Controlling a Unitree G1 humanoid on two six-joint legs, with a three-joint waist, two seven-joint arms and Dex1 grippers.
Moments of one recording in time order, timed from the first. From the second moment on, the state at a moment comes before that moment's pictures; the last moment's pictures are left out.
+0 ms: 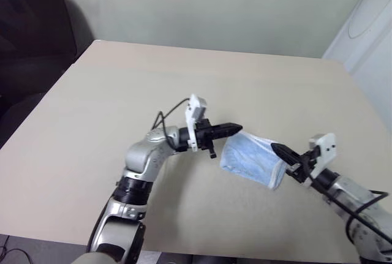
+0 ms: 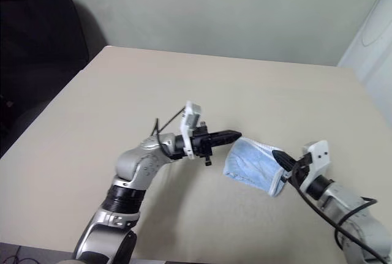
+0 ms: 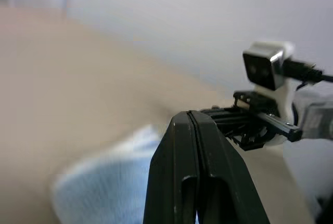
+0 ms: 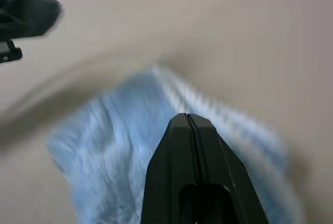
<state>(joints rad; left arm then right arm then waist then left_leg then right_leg) -0.56 0.26 -0.06 -0.04 -0.59 0.69 -0.93 0.12 -0.53 -0.29 -0.54 0.72 0.64 0.52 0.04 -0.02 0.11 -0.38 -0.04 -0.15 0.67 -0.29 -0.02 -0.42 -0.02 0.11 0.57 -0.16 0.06</state>
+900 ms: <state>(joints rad) -0.41 0.33 -0.04 -0.12 -0.59 0.72 -0.78 0.13 -0.52 -0.43 -0.29 1.18 1.00 0.34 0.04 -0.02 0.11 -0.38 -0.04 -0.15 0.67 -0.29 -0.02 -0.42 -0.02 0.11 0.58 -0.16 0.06</state>
